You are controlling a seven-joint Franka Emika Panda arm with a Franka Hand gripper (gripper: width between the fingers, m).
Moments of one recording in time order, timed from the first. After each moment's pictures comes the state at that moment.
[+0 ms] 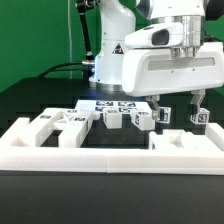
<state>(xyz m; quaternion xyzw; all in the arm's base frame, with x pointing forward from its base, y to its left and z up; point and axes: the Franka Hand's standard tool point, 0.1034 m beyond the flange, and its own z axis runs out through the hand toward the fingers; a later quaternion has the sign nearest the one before) 0.562 0.069 0.056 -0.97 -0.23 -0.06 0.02</state>
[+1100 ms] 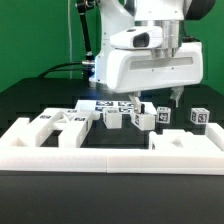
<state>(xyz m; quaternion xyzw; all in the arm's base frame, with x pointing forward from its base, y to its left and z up) 0.501 0.052 0.051 -0.98 -0.22 0.03 0.02</state>
